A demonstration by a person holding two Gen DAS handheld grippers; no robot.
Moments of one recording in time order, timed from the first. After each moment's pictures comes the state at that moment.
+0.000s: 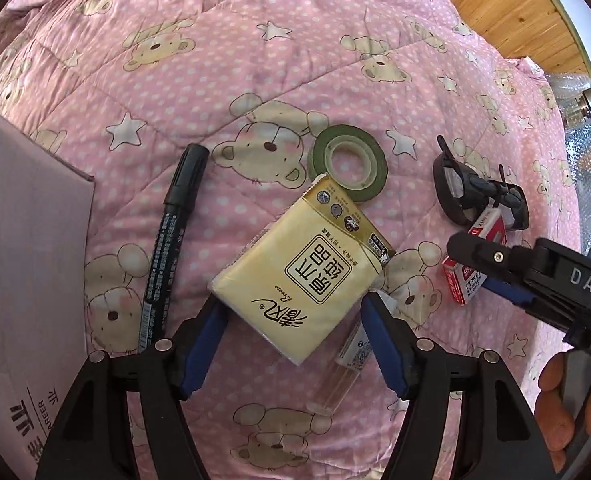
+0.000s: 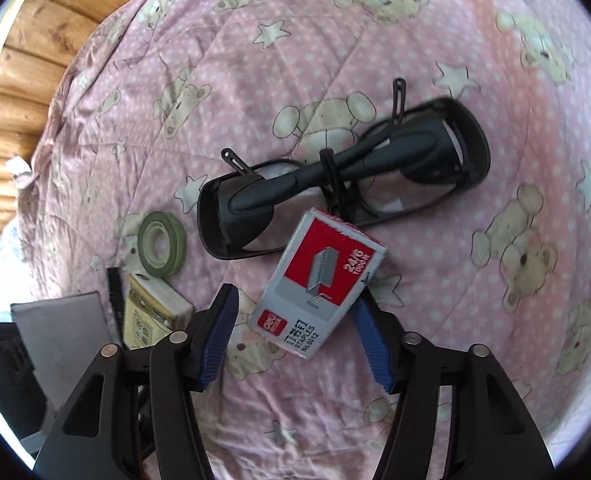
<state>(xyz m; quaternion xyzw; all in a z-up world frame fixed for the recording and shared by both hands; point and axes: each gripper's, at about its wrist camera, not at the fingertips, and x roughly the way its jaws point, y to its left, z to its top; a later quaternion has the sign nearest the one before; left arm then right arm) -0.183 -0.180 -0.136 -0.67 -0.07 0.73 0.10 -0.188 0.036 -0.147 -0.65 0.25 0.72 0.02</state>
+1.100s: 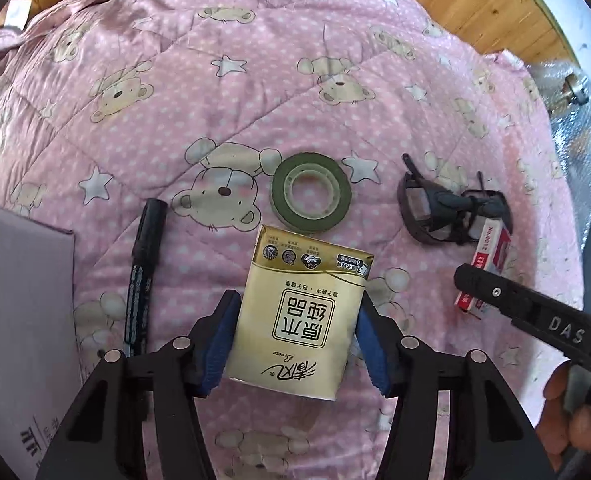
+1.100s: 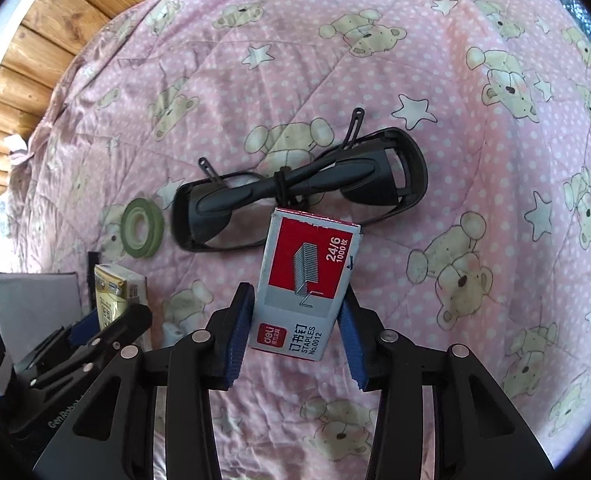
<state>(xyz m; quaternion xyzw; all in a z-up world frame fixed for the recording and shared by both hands) -0.203 -0.156 -0.127 -0.64 -0.05 0.76 0.13 -0.168 0.062 -0.128 -0.64 0.20 0.74 0.02</state>
